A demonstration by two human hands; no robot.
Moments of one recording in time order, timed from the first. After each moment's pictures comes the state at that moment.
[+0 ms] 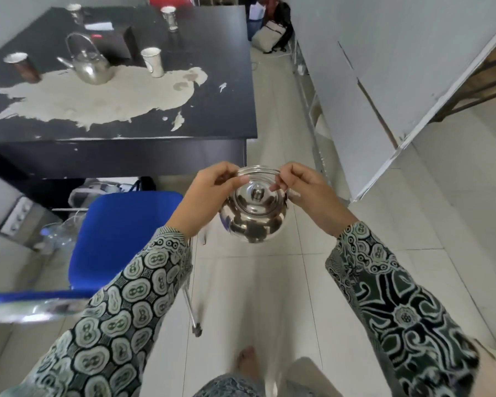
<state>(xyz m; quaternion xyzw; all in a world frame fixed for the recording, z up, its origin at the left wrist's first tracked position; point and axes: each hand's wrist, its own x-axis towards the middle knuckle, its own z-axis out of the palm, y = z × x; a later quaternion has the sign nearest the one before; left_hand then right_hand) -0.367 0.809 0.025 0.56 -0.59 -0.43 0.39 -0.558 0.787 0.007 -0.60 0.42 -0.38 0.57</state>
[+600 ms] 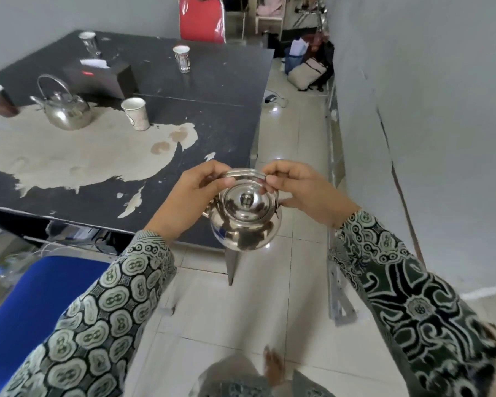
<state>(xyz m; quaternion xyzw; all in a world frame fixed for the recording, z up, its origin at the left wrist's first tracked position) -0.430 0.449 0.029 0.56 -0.59 -0.38 0.45 -0.626 0.395 0.040 -0.66 0.32 -0.25 0.63</state>
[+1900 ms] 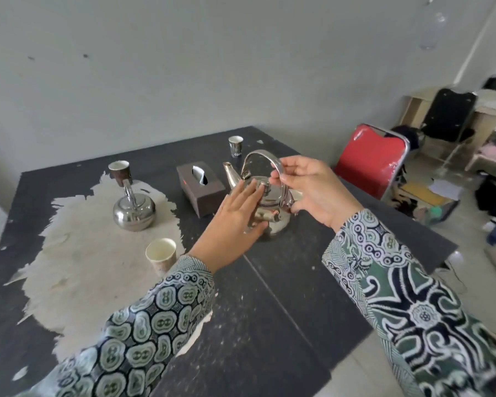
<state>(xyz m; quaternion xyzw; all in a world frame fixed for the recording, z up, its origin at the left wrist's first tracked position) -0.281 -0.075 0.055 0.83 -0.49 0.05 0.27 -0.354 -0.219 0.120 -0.69 0.13 -0.15 0.69</state>
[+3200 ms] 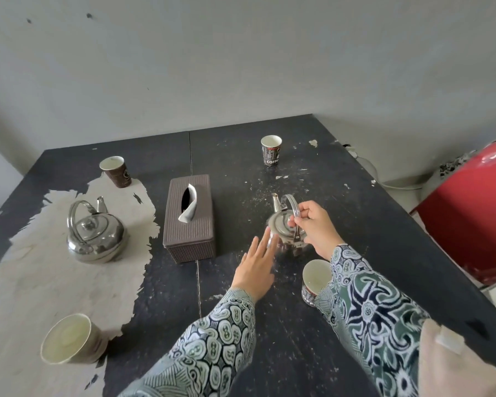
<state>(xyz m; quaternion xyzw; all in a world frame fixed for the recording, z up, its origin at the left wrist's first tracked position) -0.032 -0.342 -0.084 0.95 -0.23 -0.13 0.18 -0.008 -0.492 -0.027 -0.78 0.14 -0.01 0.61</state>
